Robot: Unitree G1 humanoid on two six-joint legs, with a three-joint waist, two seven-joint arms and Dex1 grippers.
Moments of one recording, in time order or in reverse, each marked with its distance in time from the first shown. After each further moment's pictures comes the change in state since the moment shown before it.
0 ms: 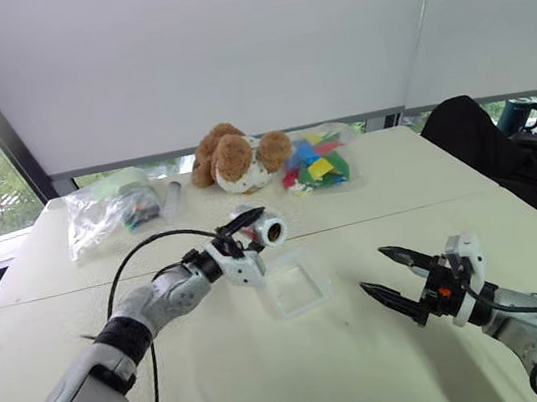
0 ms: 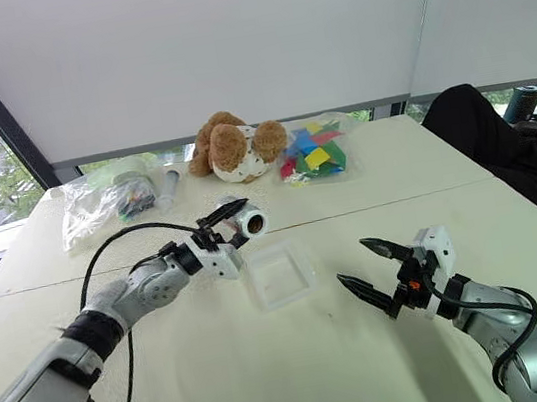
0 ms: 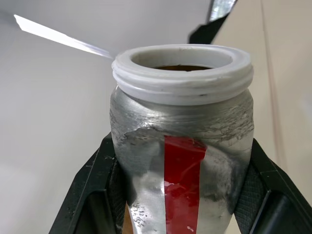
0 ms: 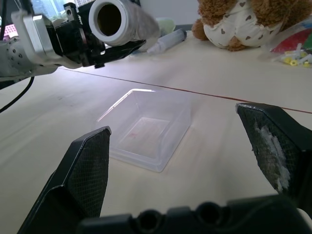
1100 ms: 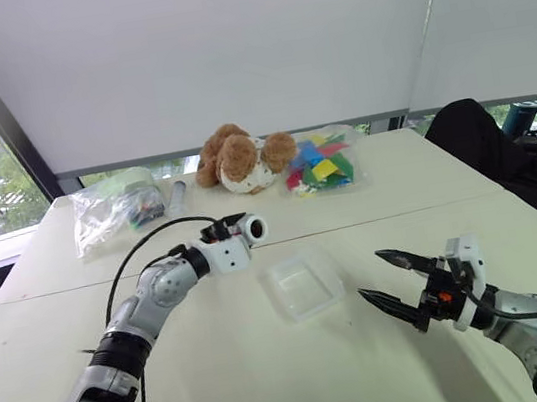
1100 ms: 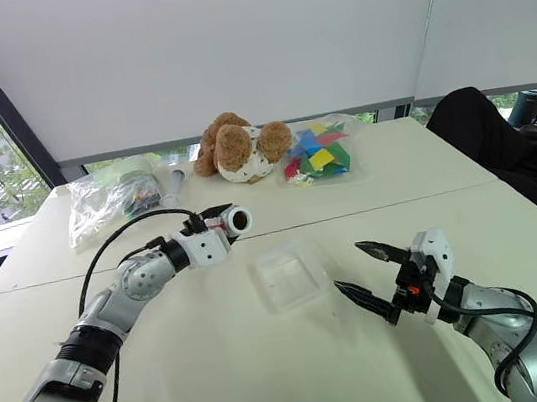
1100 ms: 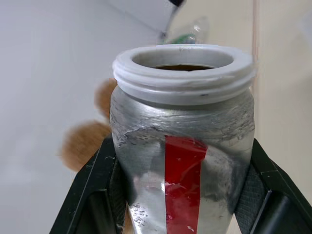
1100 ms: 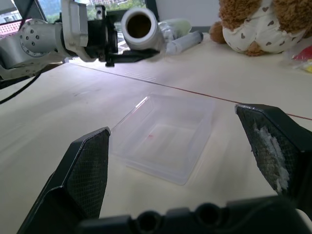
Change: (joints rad) left arm 0.039 -0.013 0.180 -0.155 0.388 0.166 -0.007; right arm 0.026 -0.010 0.006 -0.038 0.001 -0.015 0.026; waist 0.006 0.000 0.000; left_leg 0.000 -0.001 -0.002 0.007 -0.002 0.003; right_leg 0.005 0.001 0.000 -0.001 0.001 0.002
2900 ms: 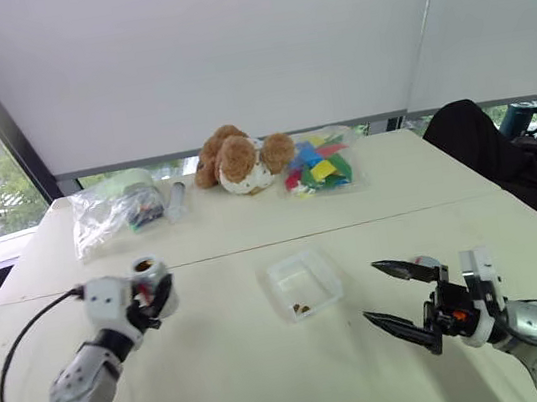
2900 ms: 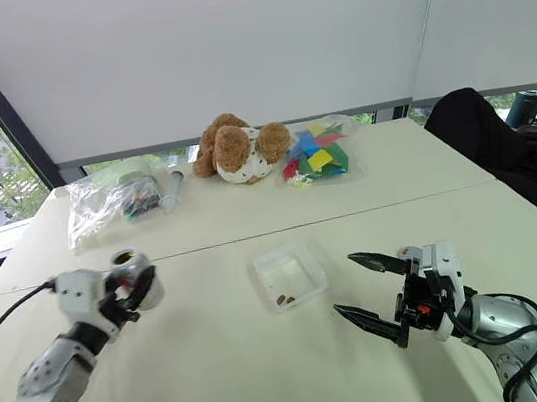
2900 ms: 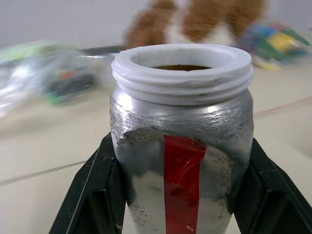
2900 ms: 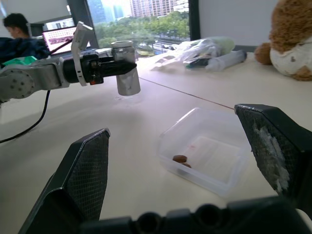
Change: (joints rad) left arm 0.803 -0.048 0.623 -0.664 -1.167 0.715 -0.144; right arm 0.067 0.006 -0.004 -0.046 0.052 -0.118 0.186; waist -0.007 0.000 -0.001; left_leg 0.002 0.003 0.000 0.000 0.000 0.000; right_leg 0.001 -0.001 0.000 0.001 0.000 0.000
